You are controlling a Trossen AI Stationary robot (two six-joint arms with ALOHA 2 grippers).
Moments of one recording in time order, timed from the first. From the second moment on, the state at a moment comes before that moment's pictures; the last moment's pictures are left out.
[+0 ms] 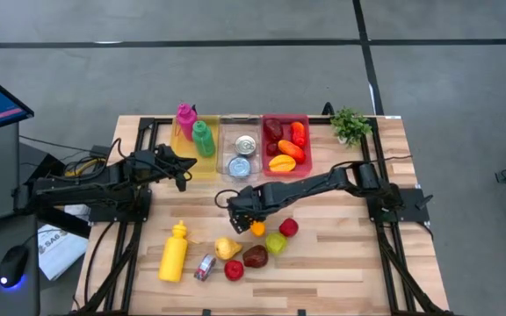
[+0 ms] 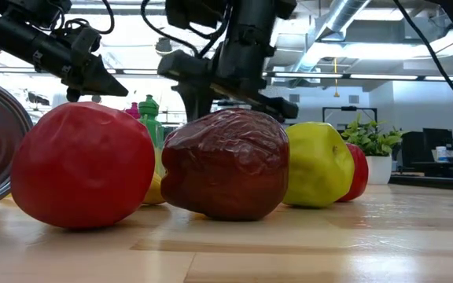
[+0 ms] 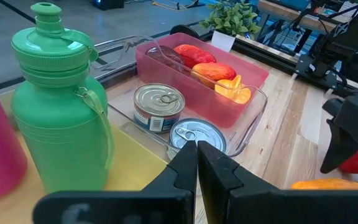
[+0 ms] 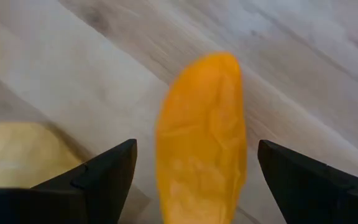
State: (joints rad) left arm 0.28 0.50 0.28 -0.10 -0.26 -0.29; right arm 0.15 2.20 1.80 -0.91 0.08 1.09
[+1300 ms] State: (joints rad) left arm 0.28 0.50 0.28 -0.11 -0.26 -0.29; right arm 0.17 2.19 1.71 -0.78 0.02 1.06
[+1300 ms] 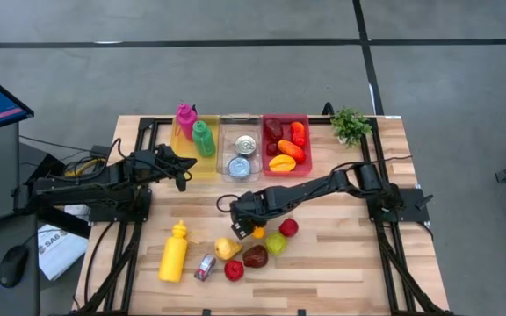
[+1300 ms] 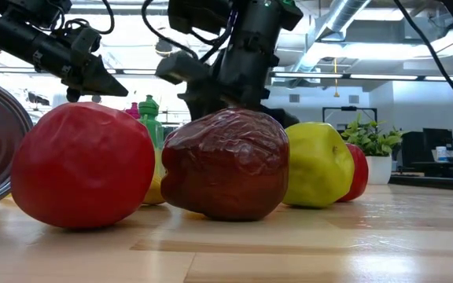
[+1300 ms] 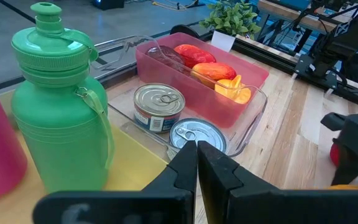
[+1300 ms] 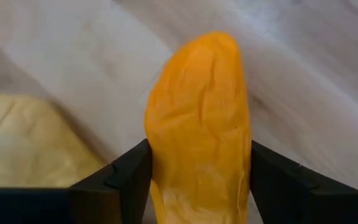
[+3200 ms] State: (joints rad) left arm 0.28 0.50 0.28 -0.10 -0.29 -0.29; right arm -0.52 1.79 1.55 -0.79 0.26 0.61
